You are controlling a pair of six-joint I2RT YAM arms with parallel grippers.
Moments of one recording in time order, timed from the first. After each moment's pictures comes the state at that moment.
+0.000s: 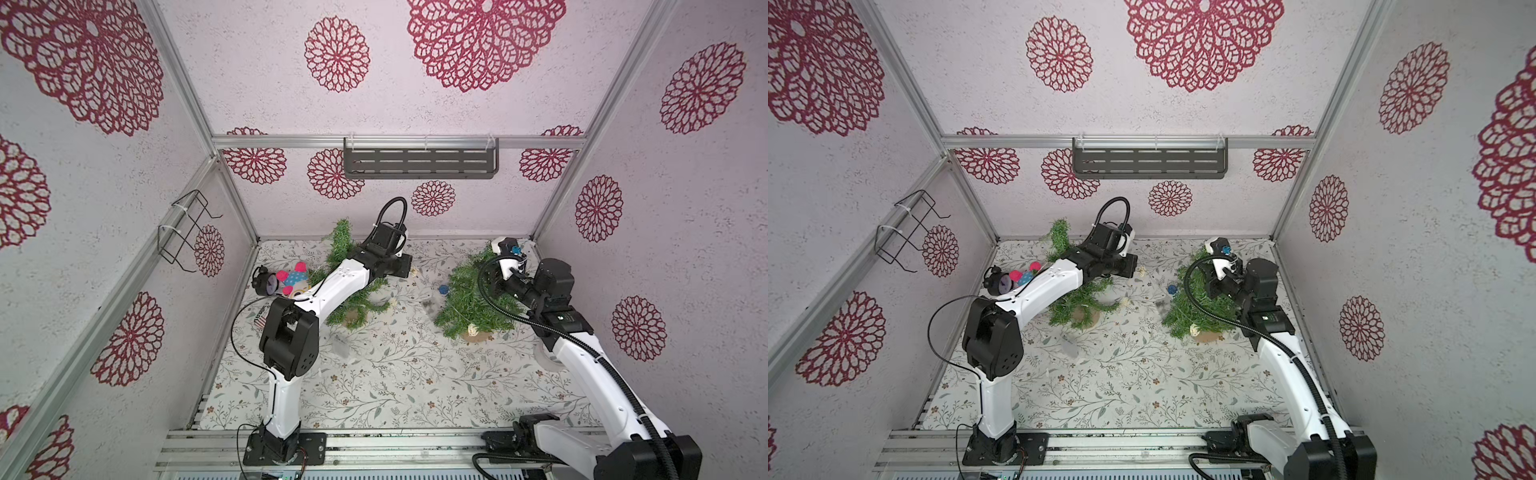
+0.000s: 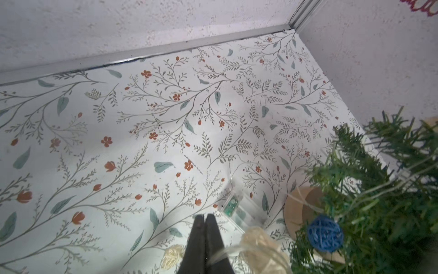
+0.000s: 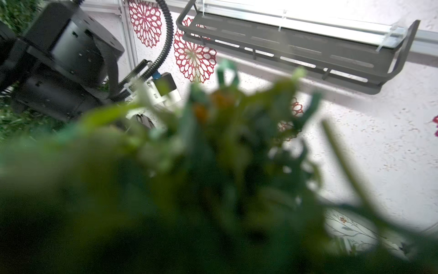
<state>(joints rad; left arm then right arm) -0.56 2.03 1.79 -0.46 0.10 -0.24 0.14 1.07 0.90 -0.01 -0.48 -0.18</state>
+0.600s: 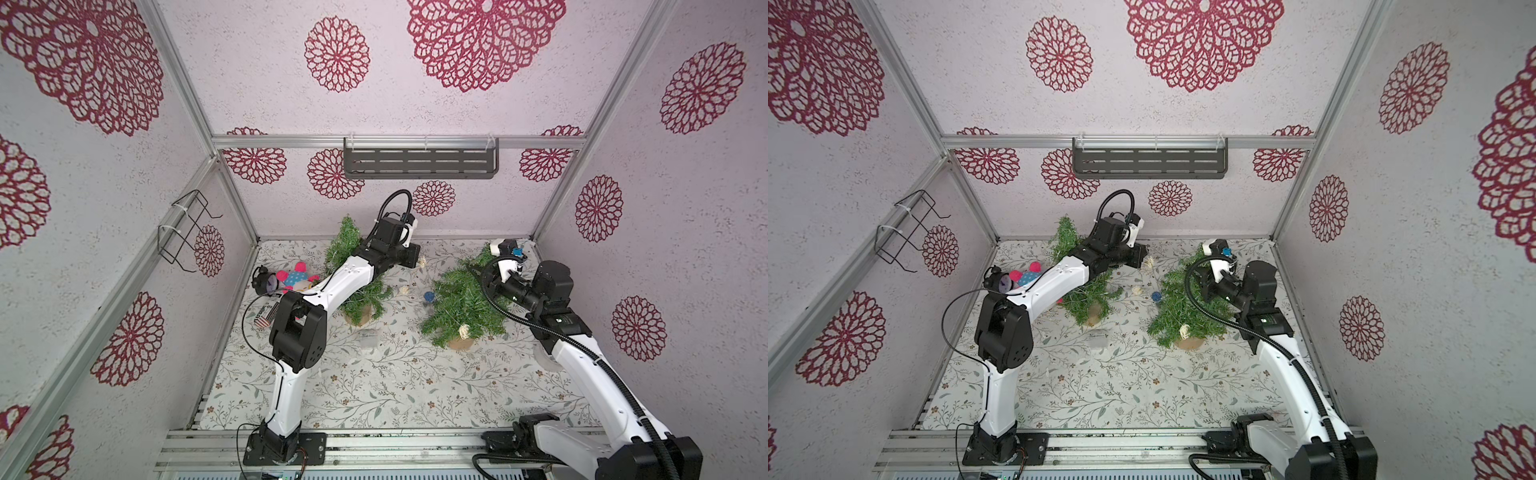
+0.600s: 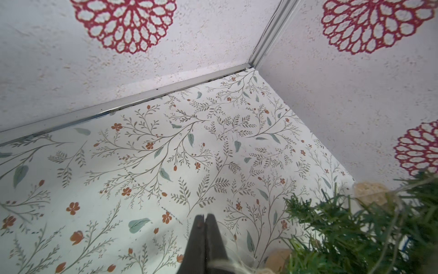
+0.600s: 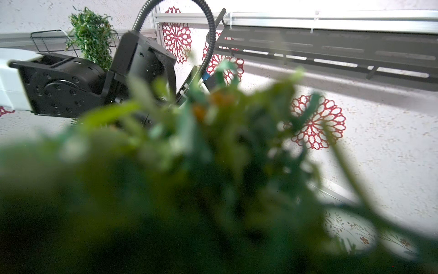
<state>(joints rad) -0.56 2.11 1.84 -0.26 0.23 -0.20 0.16 1.05 0.86 0.04 -0.59 -0.09</state>
